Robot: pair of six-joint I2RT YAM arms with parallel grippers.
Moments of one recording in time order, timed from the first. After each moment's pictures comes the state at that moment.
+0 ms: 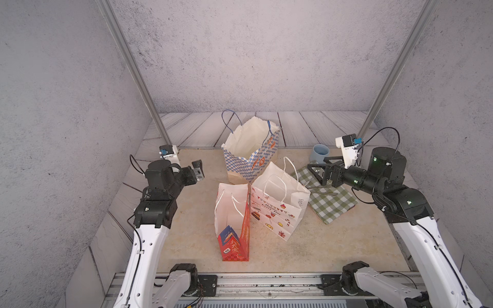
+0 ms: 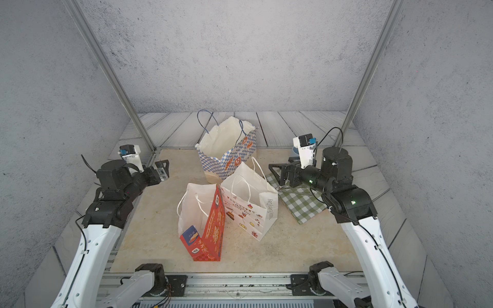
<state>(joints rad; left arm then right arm) -0.04 0.93 1.12 -0.52 0.05 -0.25 0.33 1.01 1.43 -0.75 -0.44 0.15</state>
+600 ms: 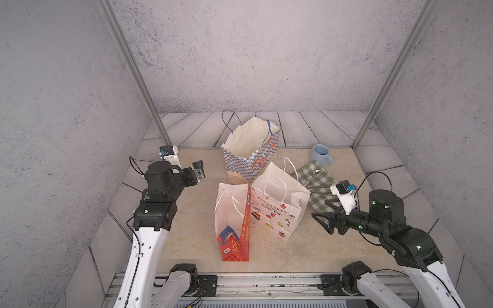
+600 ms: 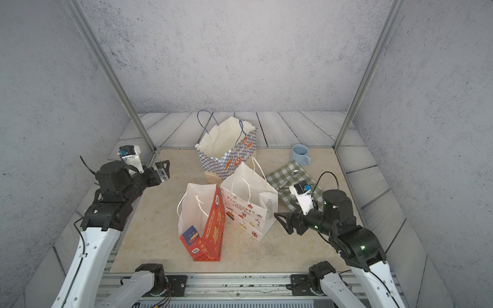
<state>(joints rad) -0.06 0.92 1.12 -0.51 0.06 -0.26 0.37 0.64 0.98 -0.91 -0.50 0.01</state>
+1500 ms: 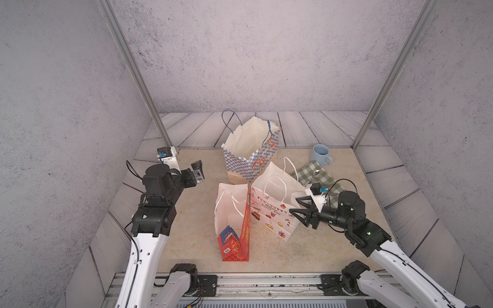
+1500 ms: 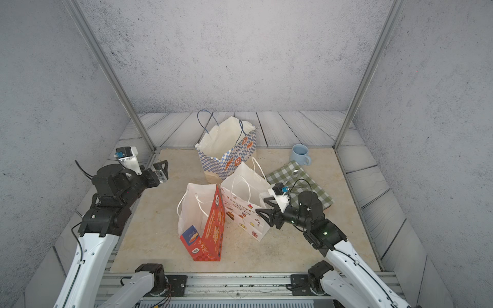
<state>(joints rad) -0.06 0.87 1.11 -0.50 0.04 -0.26 0.51 0.75 0.63 -0.22 -0.57 0.03</state>
